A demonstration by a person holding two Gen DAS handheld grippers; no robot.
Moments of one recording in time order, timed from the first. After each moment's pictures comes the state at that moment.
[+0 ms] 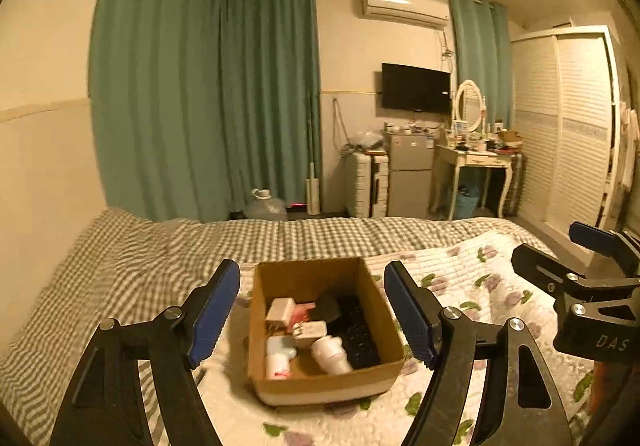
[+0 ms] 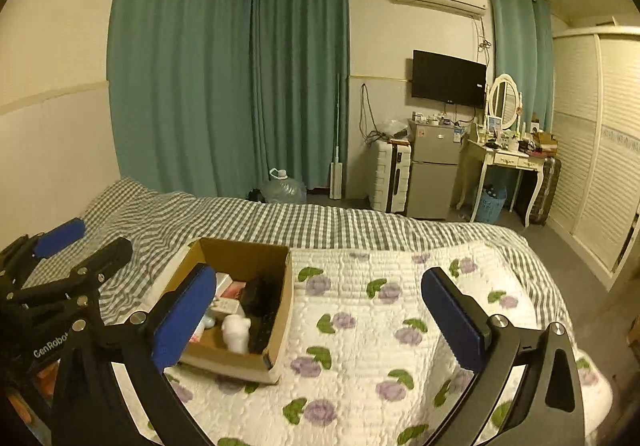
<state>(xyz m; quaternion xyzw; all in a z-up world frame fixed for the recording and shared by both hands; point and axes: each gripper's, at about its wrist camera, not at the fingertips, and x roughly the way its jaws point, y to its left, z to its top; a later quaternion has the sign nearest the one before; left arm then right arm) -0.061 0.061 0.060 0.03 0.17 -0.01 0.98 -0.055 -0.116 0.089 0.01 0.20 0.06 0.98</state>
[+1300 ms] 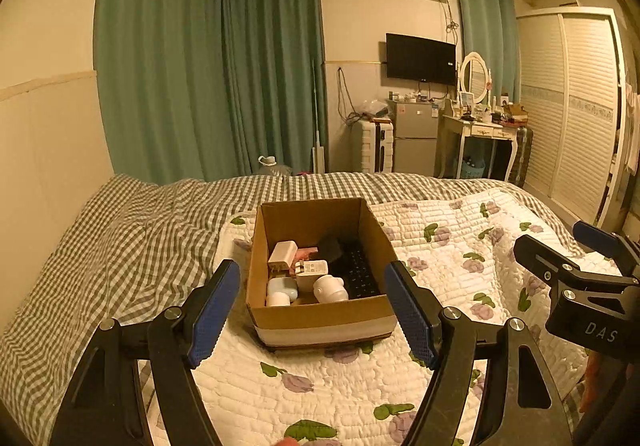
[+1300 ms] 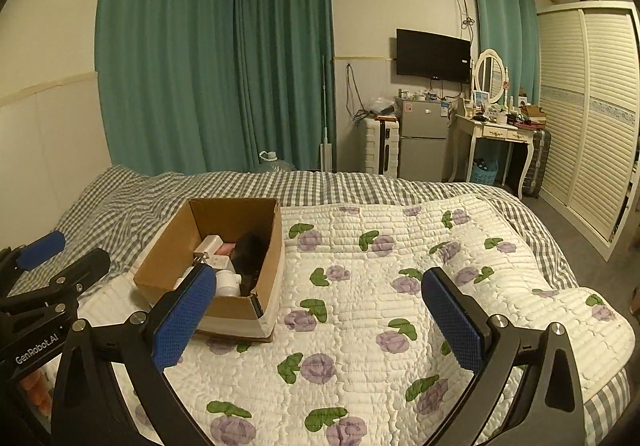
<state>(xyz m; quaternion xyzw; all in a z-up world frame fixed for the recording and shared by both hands) -0.087 0.058 0.008 0.03 0.23 -0.01 0.97 -0.079 -0.127 0.031 0.02 0.23 0.04 0.97</state>
